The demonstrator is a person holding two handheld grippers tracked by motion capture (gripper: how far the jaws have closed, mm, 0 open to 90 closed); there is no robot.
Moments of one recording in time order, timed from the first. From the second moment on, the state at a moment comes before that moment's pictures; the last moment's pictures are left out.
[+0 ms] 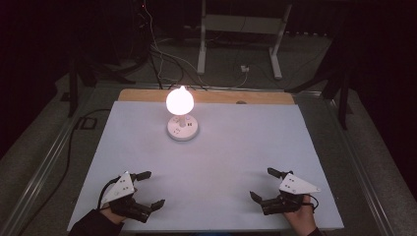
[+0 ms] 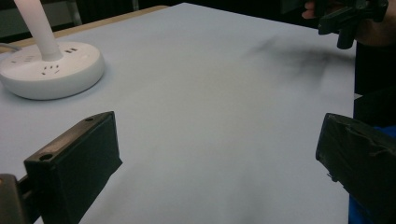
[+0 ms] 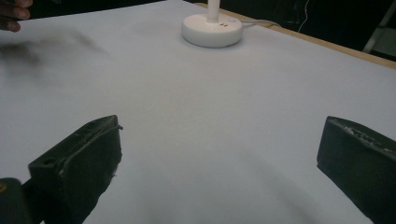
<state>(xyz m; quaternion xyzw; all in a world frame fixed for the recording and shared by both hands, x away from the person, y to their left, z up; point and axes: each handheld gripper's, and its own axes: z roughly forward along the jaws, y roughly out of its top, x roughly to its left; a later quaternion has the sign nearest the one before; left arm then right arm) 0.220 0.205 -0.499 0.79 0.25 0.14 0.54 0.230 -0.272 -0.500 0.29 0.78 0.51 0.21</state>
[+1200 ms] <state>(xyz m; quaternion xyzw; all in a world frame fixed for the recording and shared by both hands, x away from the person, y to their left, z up) 0.269 0.163 -0.457 0.79 0.23 0.13 0.55 0.228 -0.272 -0.498 0.29 0.78 0.52 0.21</state>
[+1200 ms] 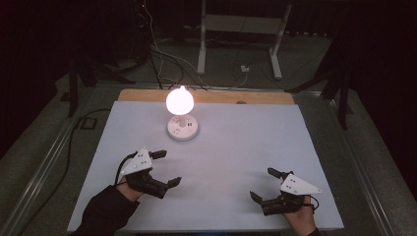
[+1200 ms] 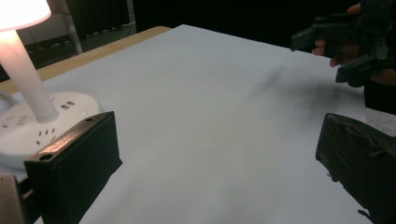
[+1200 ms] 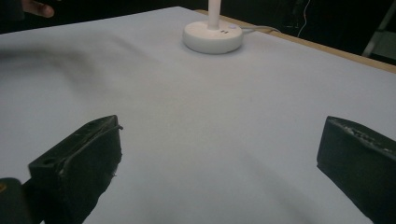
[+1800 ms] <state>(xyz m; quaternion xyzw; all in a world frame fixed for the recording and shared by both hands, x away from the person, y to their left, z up) 0.316 0.129 -0.457 0.79 0.27 0.15 0.53 0.228 -0.272 -0.497 0.29 0.77 0.52 0.20</state>
